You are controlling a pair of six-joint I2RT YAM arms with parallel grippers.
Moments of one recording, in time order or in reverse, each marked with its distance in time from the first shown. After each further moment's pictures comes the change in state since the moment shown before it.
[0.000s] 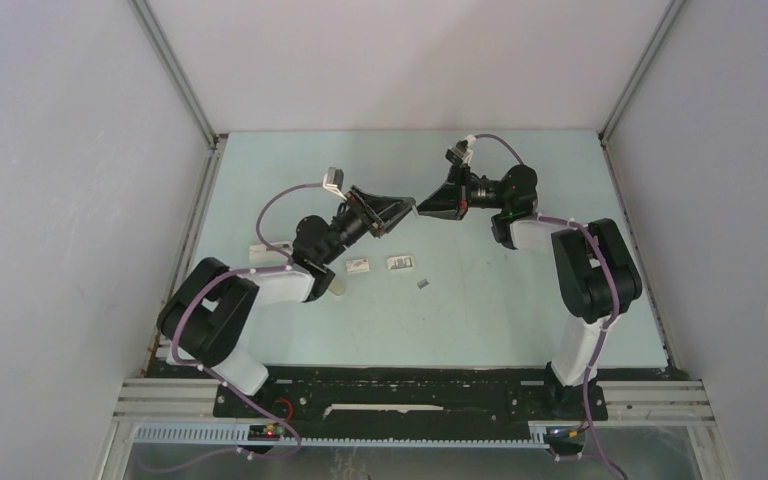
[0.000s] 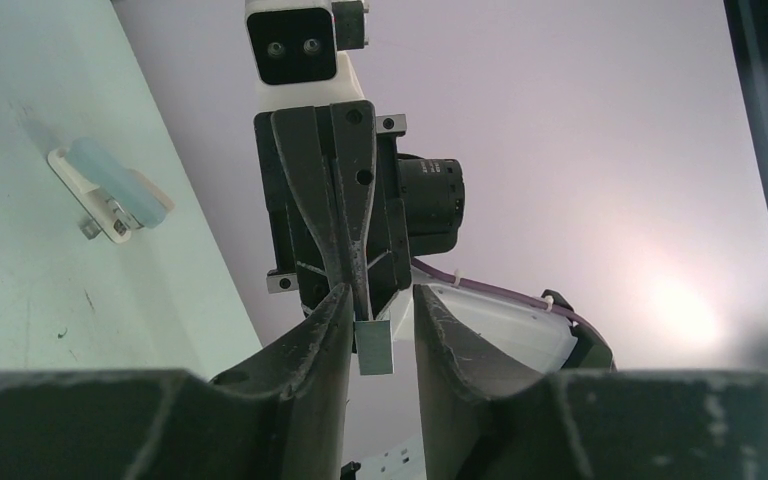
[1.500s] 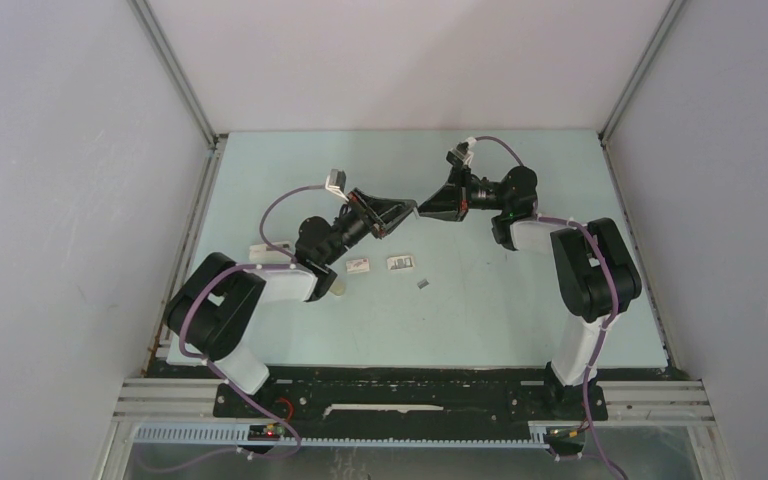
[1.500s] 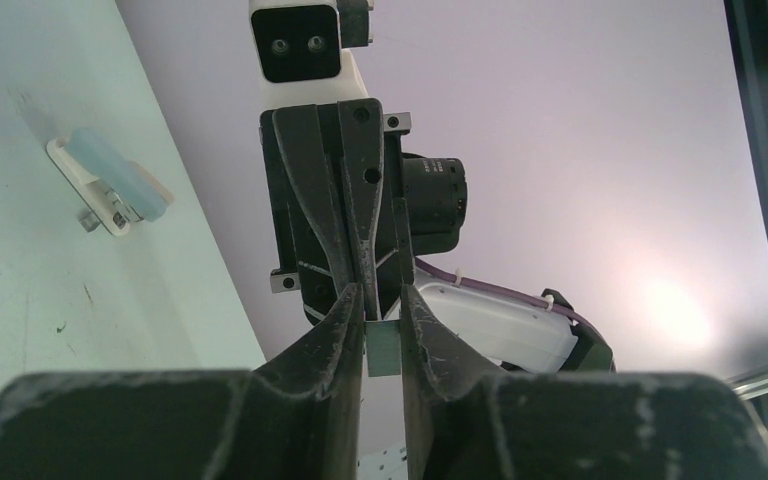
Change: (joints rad) left arm -0.005 0.047 0.000 0.045 0.009 -0.027; right arm -0.004 0.007 -0.011 0.004 0.003 0.005
